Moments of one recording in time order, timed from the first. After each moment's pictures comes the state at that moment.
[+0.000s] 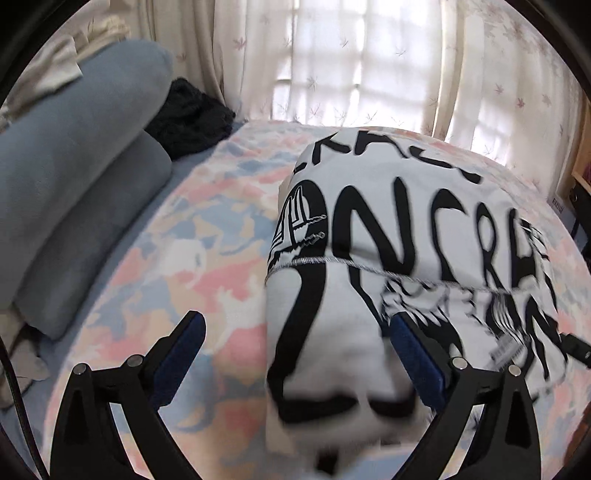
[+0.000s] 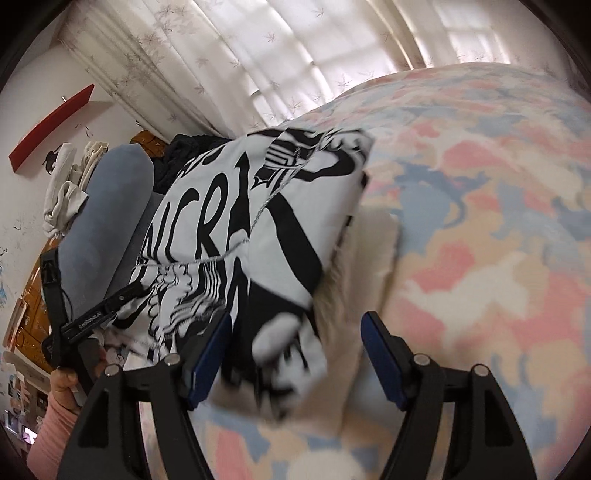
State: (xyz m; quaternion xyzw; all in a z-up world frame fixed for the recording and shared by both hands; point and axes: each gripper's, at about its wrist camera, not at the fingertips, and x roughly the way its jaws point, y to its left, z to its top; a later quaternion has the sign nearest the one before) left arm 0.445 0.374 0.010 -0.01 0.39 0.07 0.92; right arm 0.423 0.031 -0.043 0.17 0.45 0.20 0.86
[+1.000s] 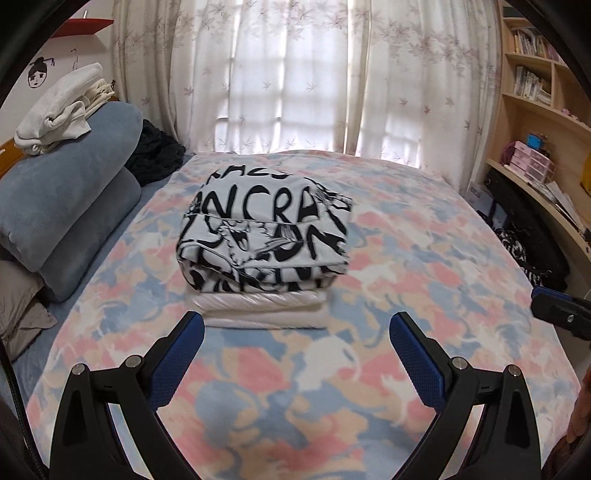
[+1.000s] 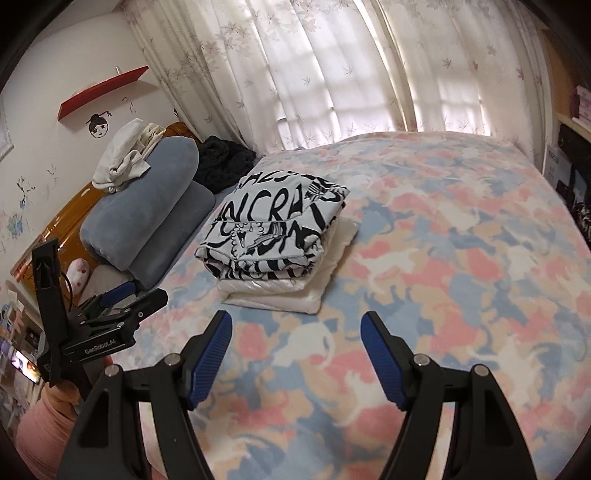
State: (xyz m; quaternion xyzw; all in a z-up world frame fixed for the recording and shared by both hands) left arm 0.177 0.203 0.121 -0.01 0.35 -0.03 0.94; right arm 0.182 -0.044 0.122 0.07 0.40 0.20 0.89
